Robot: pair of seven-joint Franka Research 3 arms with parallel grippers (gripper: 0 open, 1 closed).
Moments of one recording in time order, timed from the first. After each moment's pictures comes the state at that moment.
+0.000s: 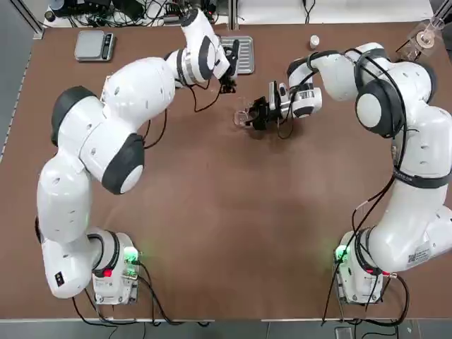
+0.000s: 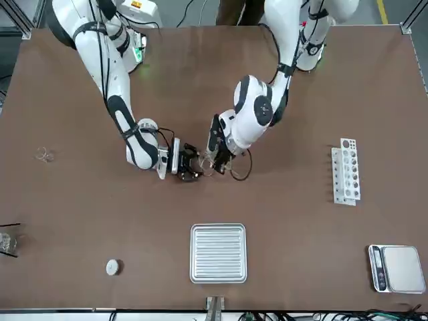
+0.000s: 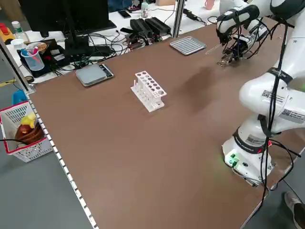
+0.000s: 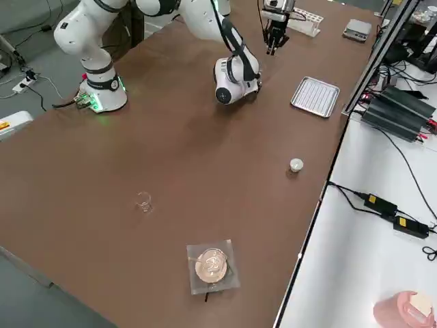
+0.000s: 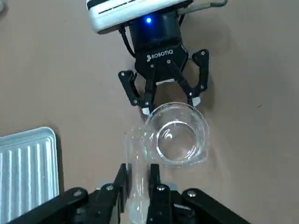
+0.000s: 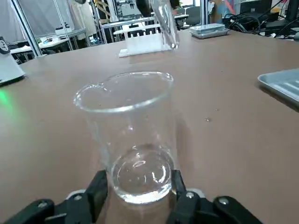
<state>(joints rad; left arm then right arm) -1.12 0.62 0.49 -1.64 -0.84 2.39 1.63 0.28 0.77 0.20 -1.93 1.77 2.23 -2.56</state>
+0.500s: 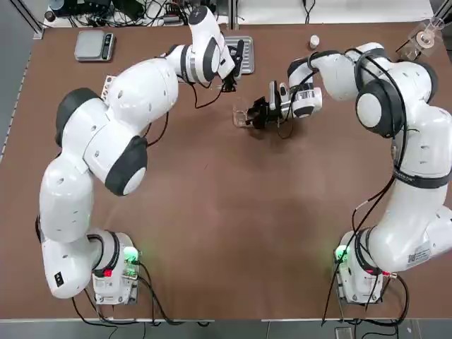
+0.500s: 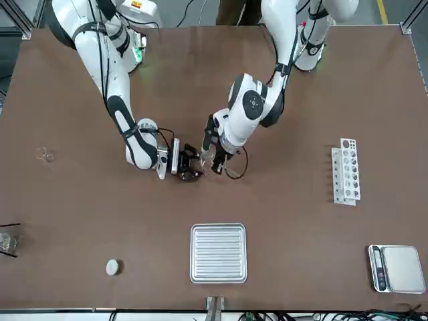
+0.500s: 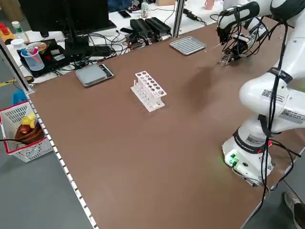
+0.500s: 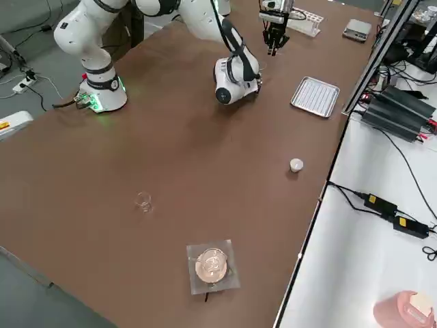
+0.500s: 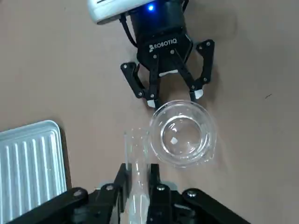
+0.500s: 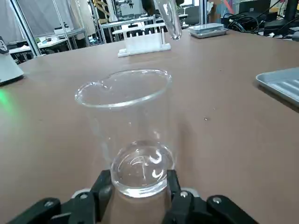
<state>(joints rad) -1.13 0.64 0.49 -1.61 -0.73 2.39 1.53 0.28 0.77 0.20 -1.93 1.77 2.24 -2.56</state>
